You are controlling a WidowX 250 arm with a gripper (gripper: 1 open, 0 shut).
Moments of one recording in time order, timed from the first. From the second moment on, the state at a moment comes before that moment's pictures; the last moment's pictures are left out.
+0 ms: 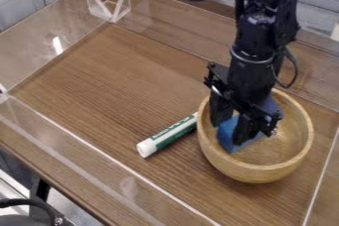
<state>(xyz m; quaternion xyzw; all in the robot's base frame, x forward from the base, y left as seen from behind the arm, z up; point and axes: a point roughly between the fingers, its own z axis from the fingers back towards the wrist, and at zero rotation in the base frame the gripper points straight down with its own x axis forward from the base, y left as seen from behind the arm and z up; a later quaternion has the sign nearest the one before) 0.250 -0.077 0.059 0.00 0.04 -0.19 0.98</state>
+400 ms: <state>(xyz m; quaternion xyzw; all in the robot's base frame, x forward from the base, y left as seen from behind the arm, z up) 0.251 -0.076 0.074 0.00 0.04 -0.19 0.98</state>
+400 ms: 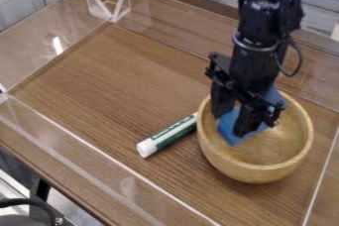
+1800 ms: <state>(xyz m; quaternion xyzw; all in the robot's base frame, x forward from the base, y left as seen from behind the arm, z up) 0.256 0.030 0.148 0.03 0.01 -0.06 1.00</state>
